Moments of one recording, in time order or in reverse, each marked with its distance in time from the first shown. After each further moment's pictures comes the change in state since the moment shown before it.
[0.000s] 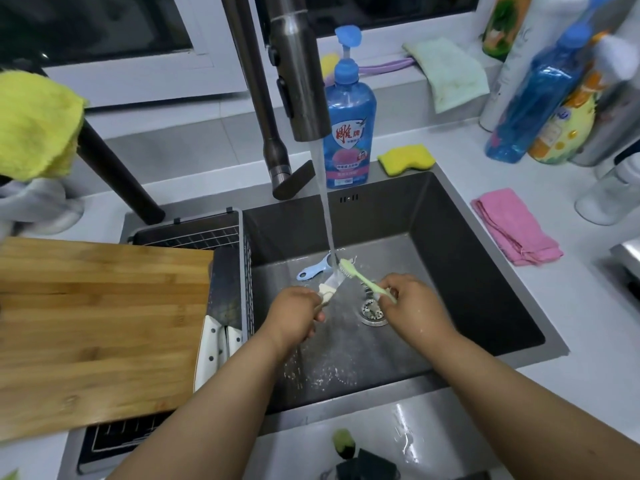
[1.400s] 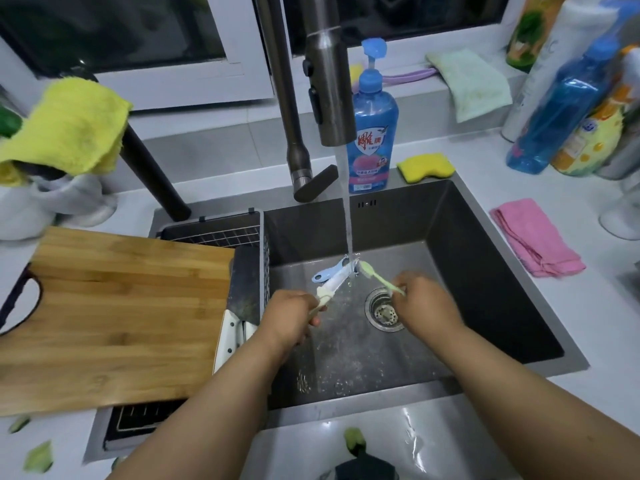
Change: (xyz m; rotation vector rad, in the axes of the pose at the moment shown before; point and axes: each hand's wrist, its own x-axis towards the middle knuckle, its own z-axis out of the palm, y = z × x) left_hand -0.017 -0.002 -0.026 0.028 0.093 0.006; right_hand 0.010 -0.013 -0.003 -0.142 -0.012 0.025
